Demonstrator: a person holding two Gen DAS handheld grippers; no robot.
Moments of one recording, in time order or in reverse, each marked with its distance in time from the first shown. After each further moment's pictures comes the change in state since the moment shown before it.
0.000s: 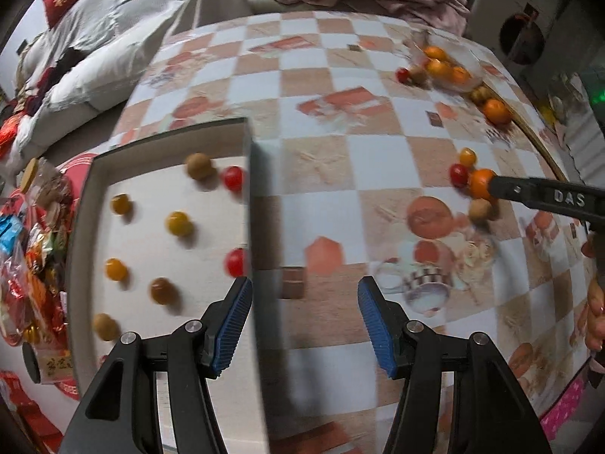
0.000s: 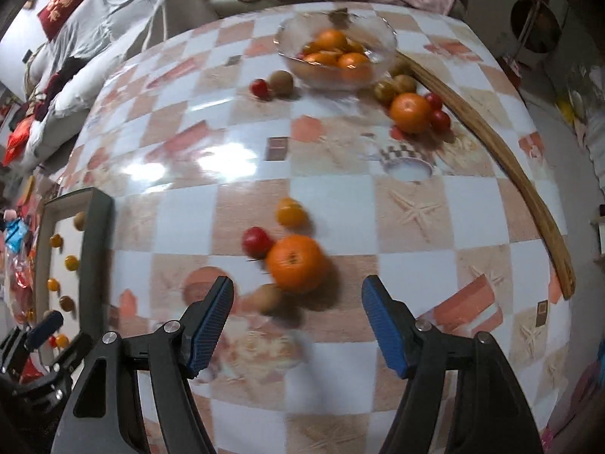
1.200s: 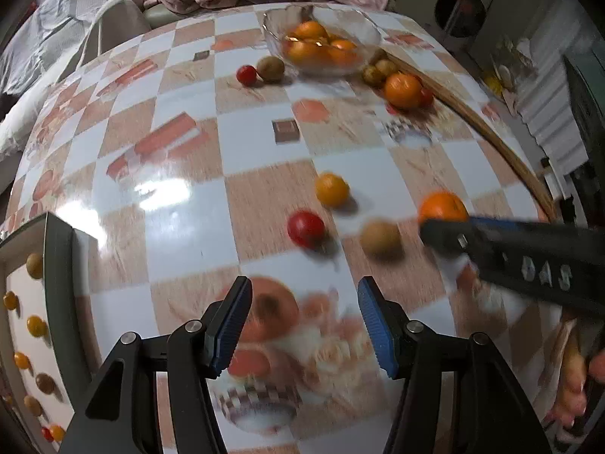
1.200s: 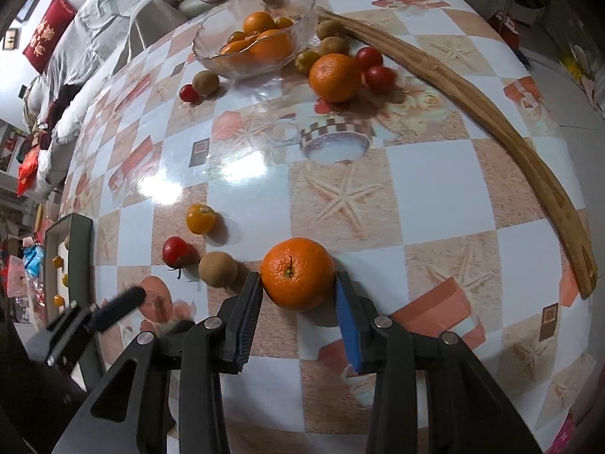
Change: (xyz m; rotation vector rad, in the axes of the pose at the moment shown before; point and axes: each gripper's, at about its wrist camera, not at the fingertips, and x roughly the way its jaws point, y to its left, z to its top) left arm 0.053 -0.128 0.060 0.152 -0.003 -0.164; right arm 0.017 -0.077 -0.002 0.120 0.036 0.106
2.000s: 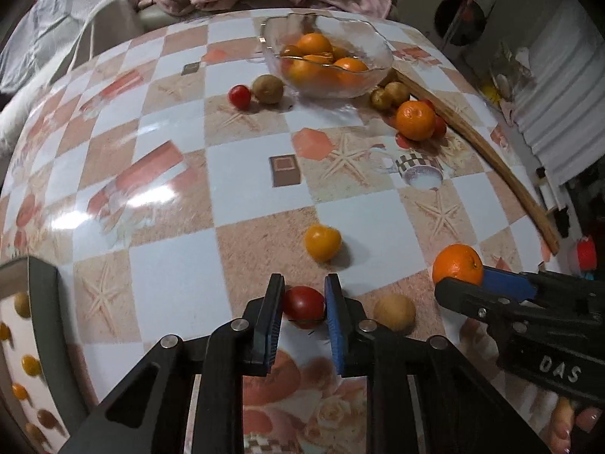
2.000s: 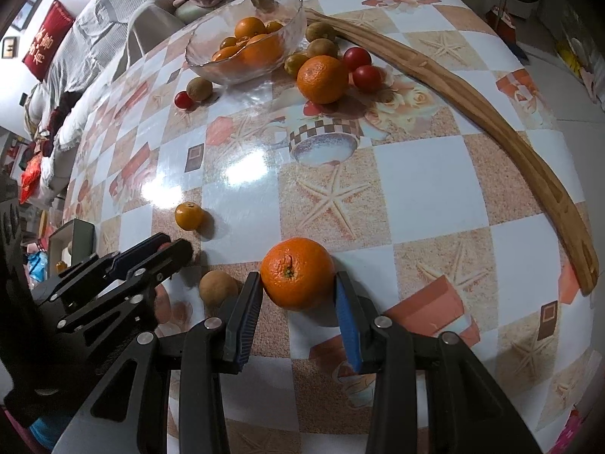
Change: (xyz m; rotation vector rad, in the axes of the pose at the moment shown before) left arm 0.016 0.010 0.028 -0.021 -0.013 -0.039; right arm -0.003 -0.007 -0.001 0.015 -0.009 0.014
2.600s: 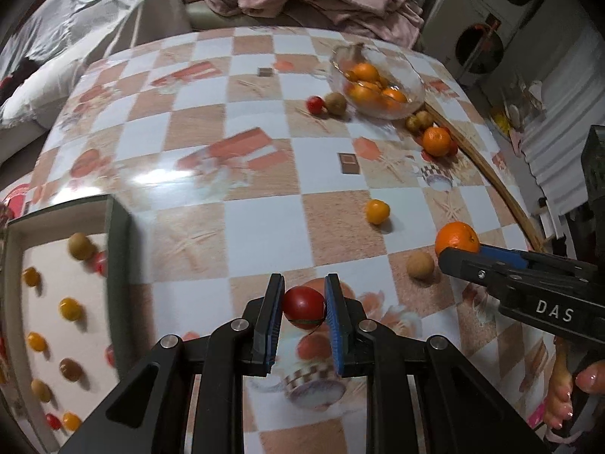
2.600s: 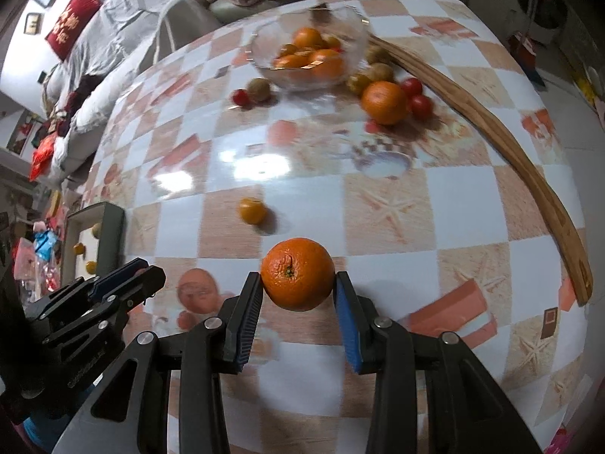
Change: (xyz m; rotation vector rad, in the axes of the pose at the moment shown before) left arm -0.062 0.051 -0.035 -0.108 -0.051 0.016; right arm -0.016 0.054 -0.002 -0.112 -0.018 0.030
